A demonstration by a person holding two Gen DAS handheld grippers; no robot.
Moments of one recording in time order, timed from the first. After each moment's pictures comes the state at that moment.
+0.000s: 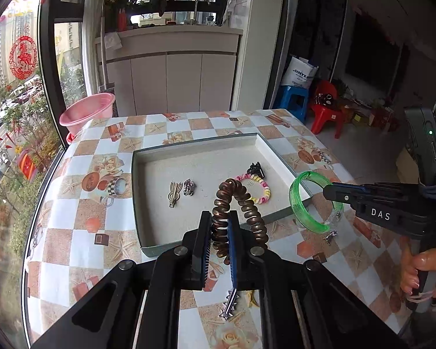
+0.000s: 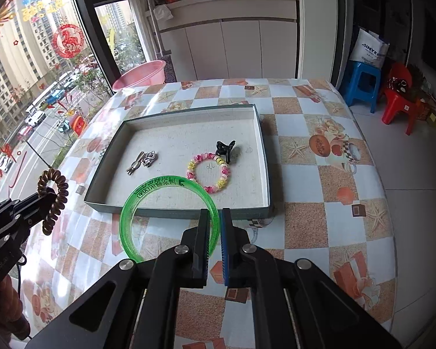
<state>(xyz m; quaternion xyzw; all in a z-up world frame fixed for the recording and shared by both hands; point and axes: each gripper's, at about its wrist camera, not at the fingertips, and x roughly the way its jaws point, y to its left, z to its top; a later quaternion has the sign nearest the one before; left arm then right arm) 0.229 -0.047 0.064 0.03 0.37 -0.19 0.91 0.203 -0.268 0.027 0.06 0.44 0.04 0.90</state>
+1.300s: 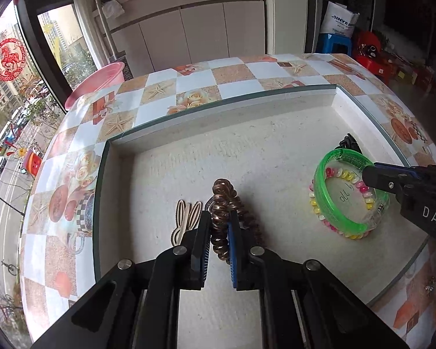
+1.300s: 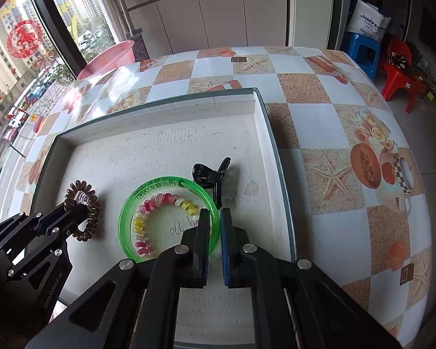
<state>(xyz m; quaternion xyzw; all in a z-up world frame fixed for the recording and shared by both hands) 0.376 -0.104 -0.051 0.13 0.46 -0.10 0.87 0.343 -0.276 -0.056 0.08 0.50 0.00 0.86</state>
